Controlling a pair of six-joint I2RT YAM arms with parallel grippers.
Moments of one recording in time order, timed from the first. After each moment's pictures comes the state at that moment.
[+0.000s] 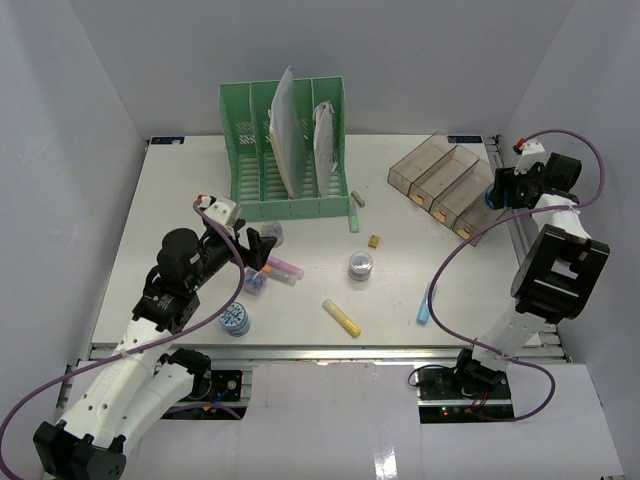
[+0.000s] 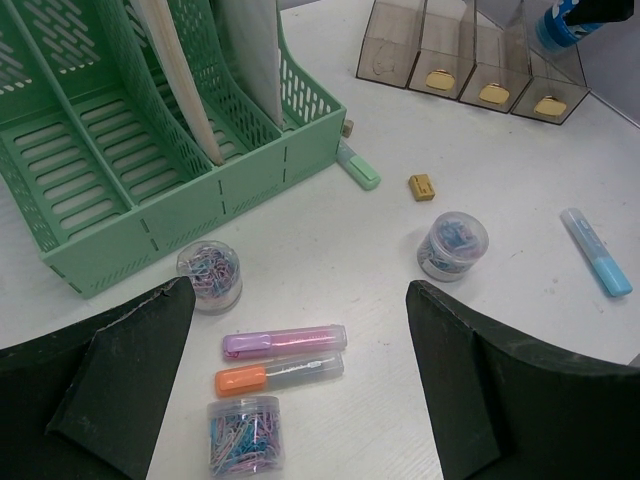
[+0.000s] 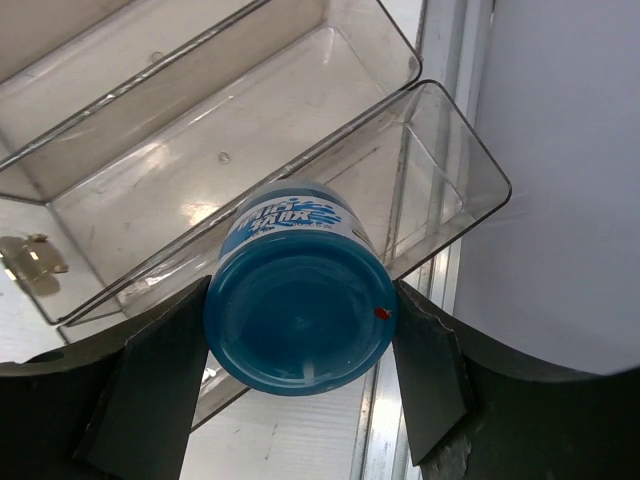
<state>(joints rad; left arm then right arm) -0.41 0.71 0.68 -0.10 0.22 -0.05 -0.41 1.78 1.29 -0.19 -0.43 -0.43</state>
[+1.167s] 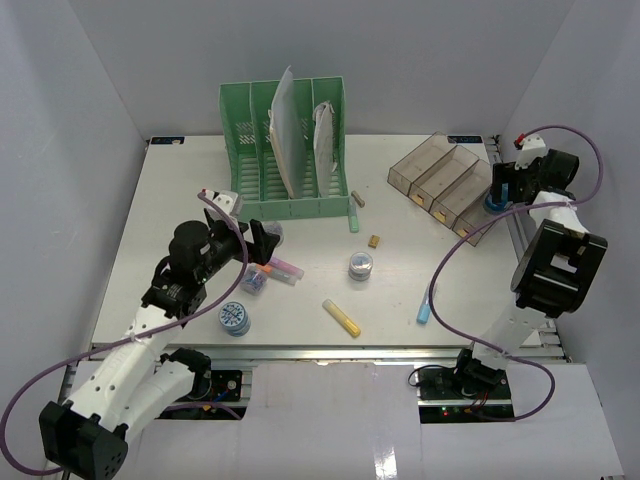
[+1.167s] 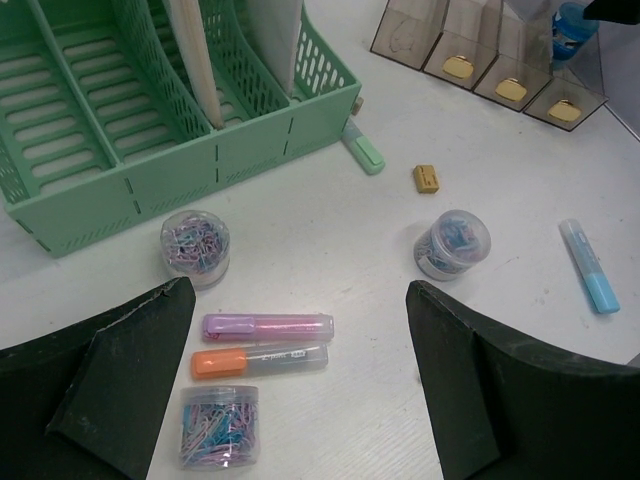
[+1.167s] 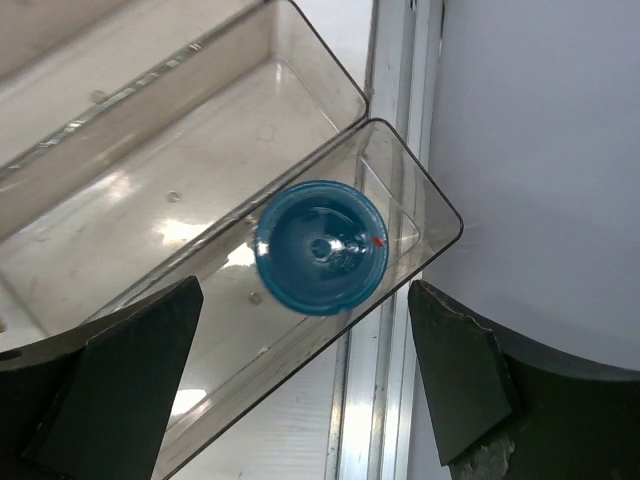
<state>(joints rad) -0.41 0.79 0.68 -0.10 0.17 -0.16 -0.39 1.85 1.34 -0.11 -0.36 -0.42</state>
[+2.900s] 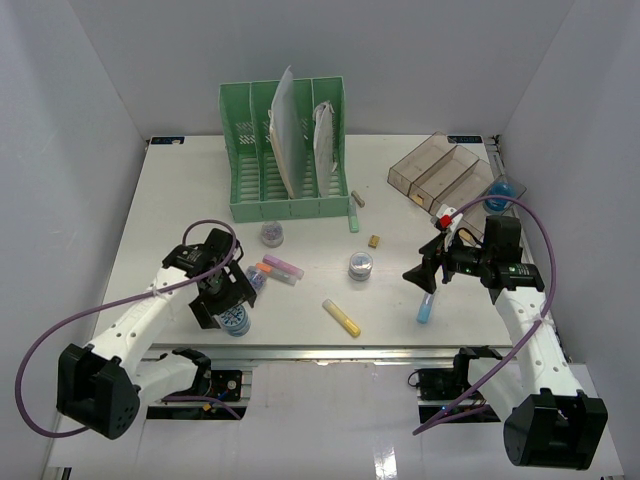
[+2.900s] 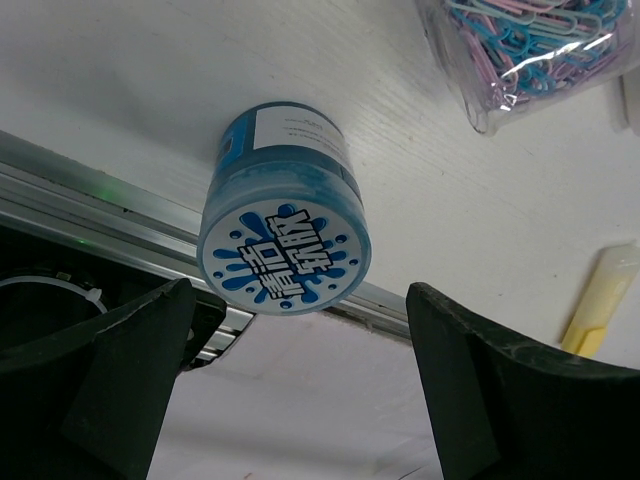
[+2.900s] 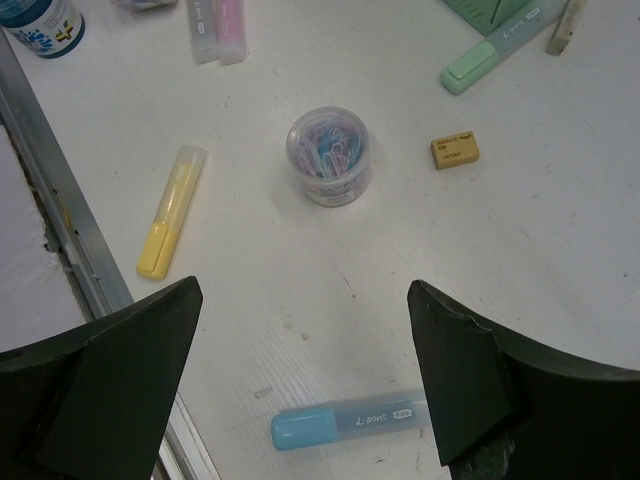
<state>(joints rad) -0.41 1.09 0.82 -1.13 -0.08 -0.96 -0.01 0.90 0.70 -0.56 -0.95 -0.53</state>
